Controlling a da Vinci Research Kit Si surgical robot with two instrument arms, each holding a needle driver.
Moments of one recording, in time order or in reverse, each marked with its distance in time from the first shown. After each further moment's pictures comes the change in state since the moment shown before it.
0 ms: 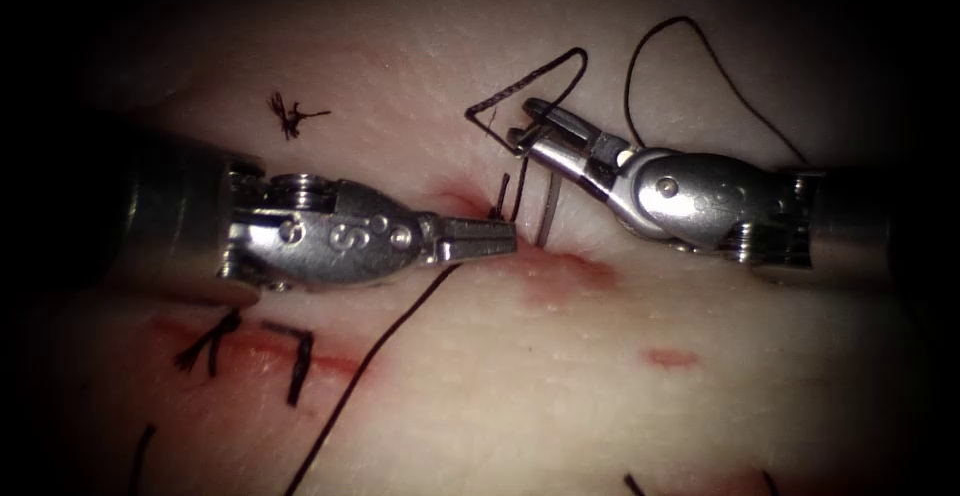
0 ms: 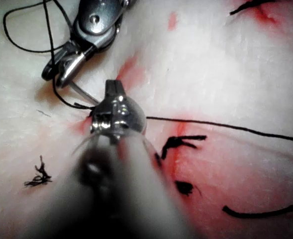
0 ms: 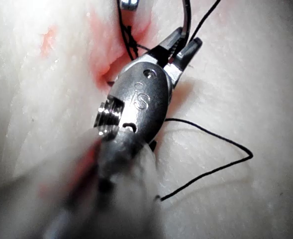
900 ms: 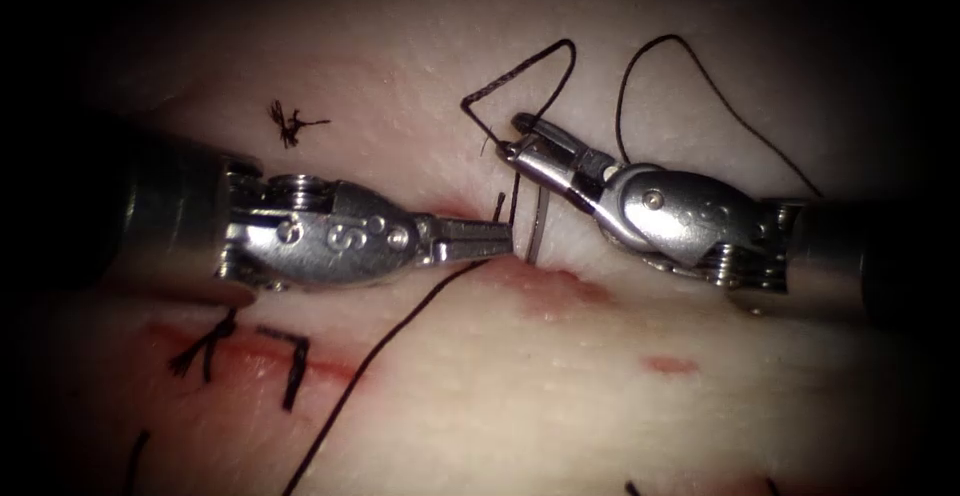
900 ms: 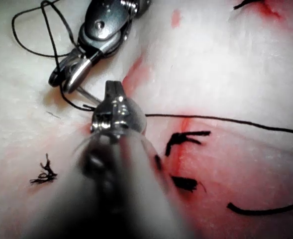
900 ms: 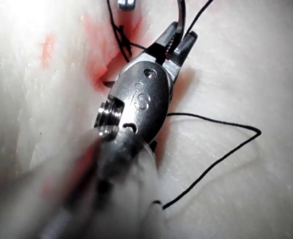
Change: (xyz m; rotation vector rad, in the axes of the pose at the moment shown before) right arm -0.002 -0.003 0.000 0.082 -0.063 0.082; left arm 0.000 0.000 0.000 -0.004 -0.005 0.003
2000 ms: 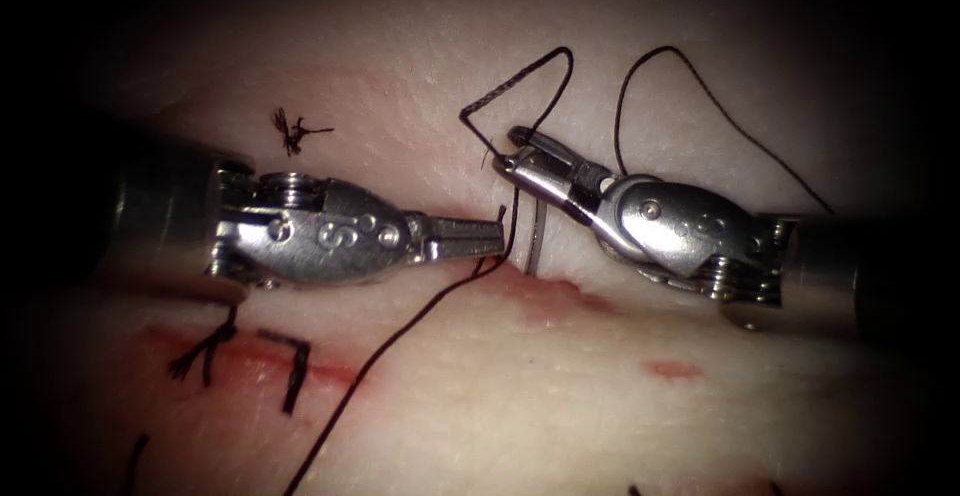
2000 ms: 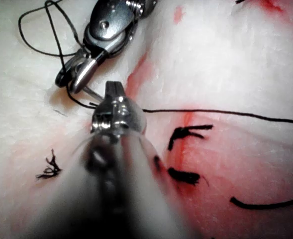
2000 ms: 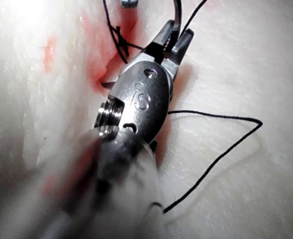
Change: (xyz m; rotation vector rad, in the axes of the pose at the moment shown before) right arm -0.001 -0.002 0.000 0.049 -0.038 0.047; left arm 0.000 0.000 0.000 -0.011 -0.004 0.002
